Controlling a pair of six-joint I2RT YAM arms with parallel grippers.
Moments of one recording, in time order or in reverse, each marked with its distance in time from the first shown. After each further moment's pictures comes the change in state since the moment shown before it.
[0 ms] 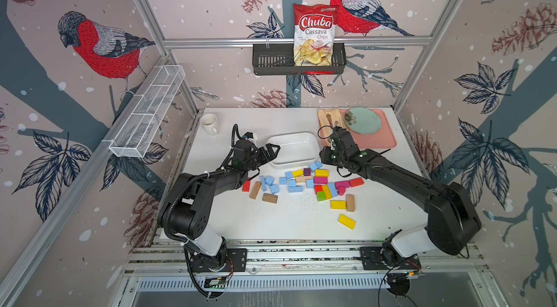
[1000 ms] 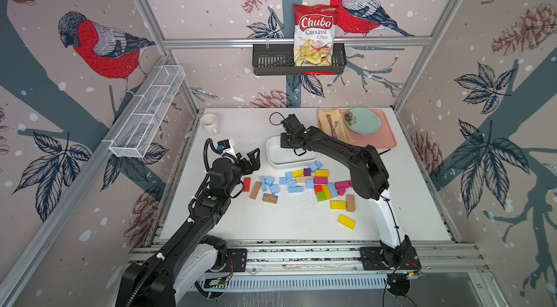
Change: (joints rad) left arm 0.007 -0.676 -0.229 -0.247 -0.362 0.239; right arm 0.130 0.811 0.888 -0.160 0.035 -0.024
